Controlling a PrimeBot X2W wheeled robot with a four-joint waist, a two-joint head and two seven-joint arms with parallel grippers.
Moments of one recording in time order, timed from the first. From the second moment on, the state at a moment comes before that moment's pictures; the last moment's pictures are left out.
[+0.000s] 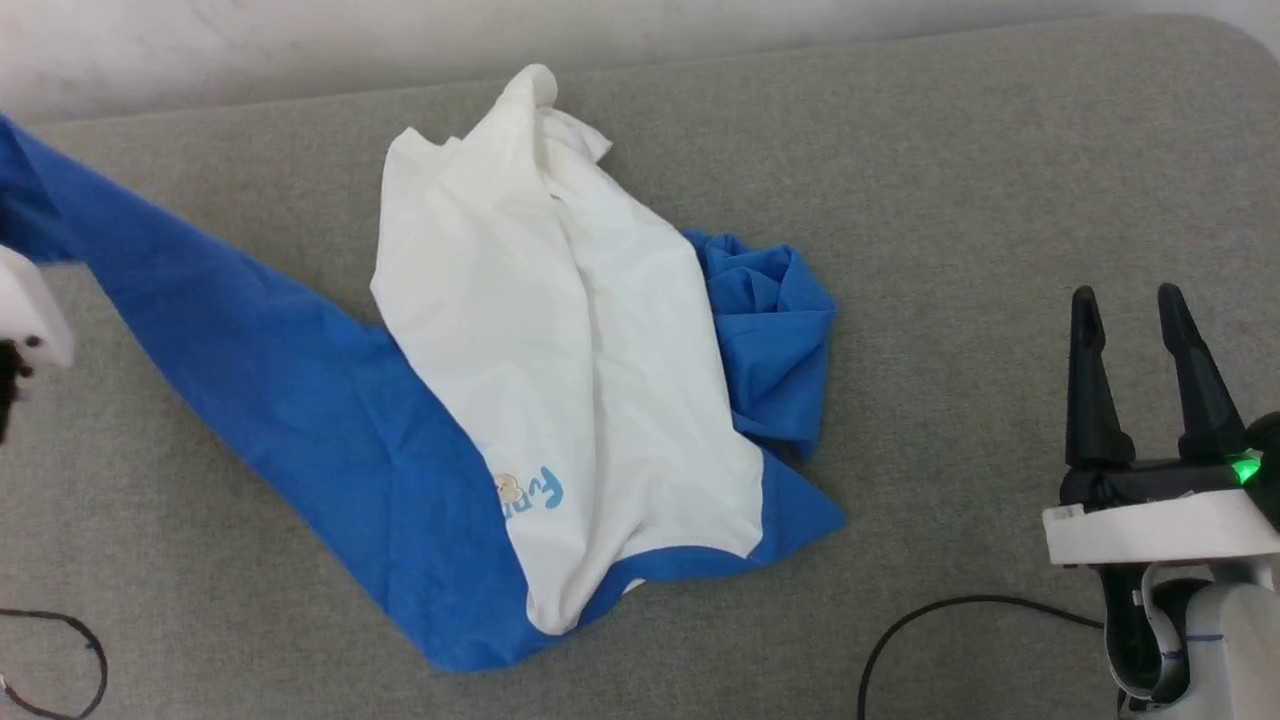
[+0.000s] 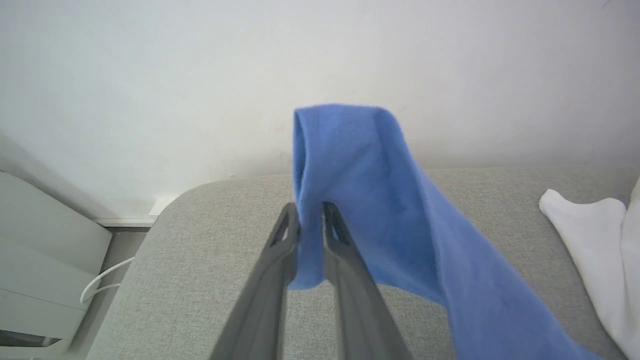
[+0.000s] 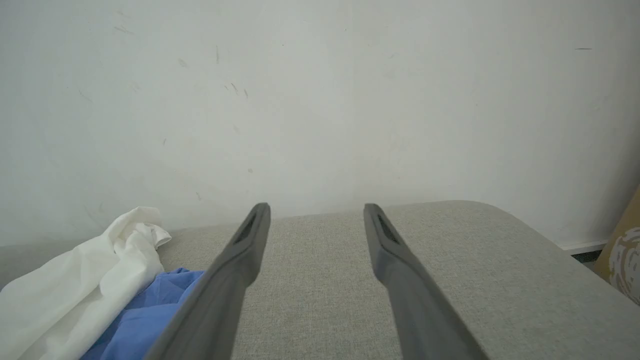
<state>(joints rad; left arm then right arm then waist) -0.74 0.63 -0.13 0.67 -0.44 0.01 0.12 -0.13 -0.05 -0.09 -0.01 0.19 0.13 -0.26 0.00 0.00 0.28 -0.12</state>
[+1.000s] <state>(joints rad) -0.14 0.27 -0.14 -0.01 -0.24 0.06 -0.26 -0.21 -0.24 0.05 0.19 0.22 0.13 0.25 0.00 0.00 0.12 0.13</state>
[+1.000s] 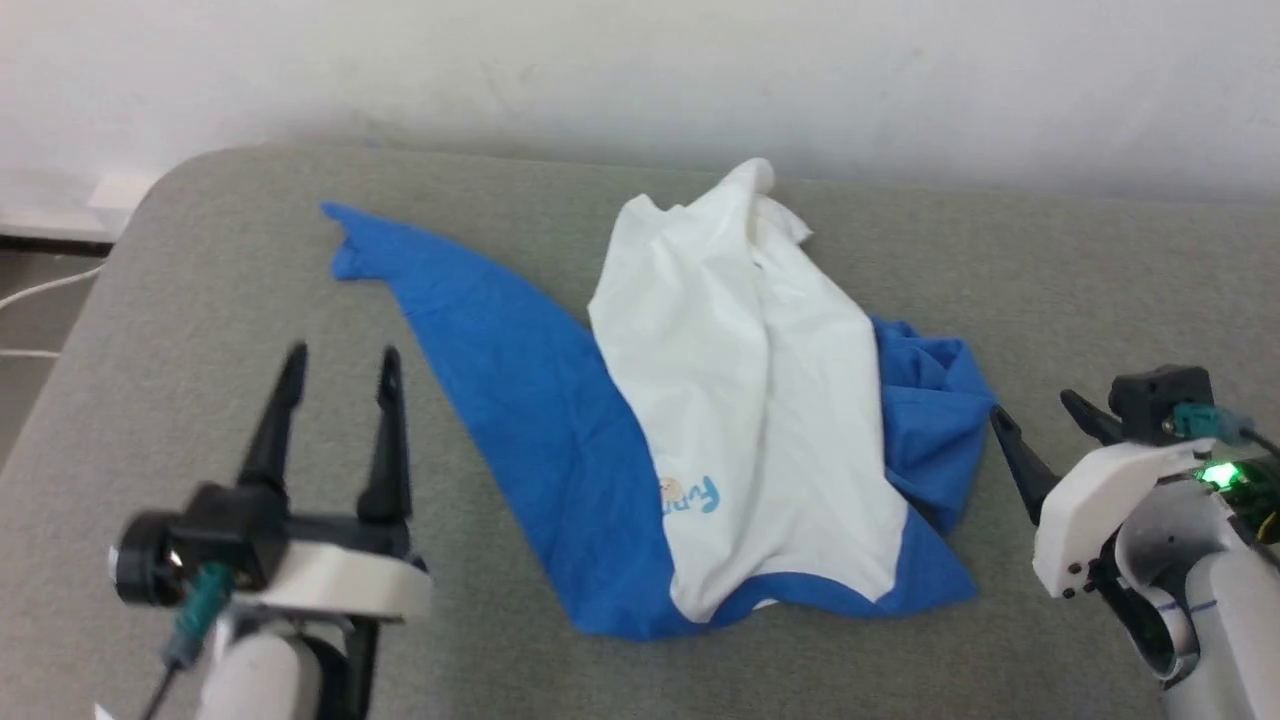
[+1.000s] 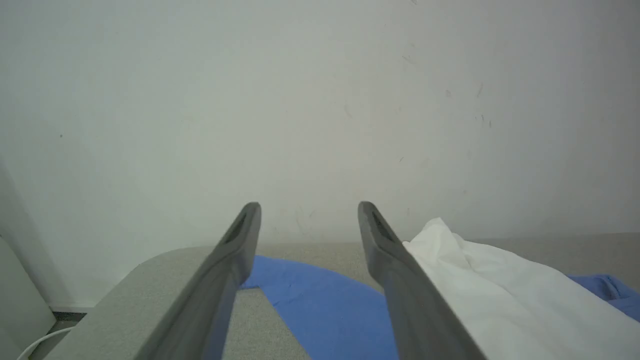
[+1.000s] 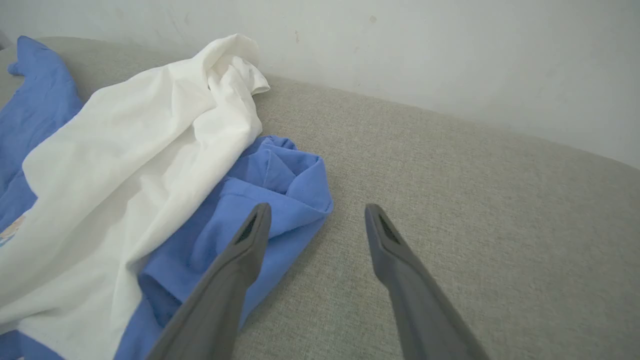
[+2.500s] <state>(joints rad) 0.02 0.06 -0.09 0.01 -0.15 -0.04 -0.26 -0.12 -0.37 -0.36 0.13 0.00 0.13 0.50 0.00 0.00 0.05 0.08</state>
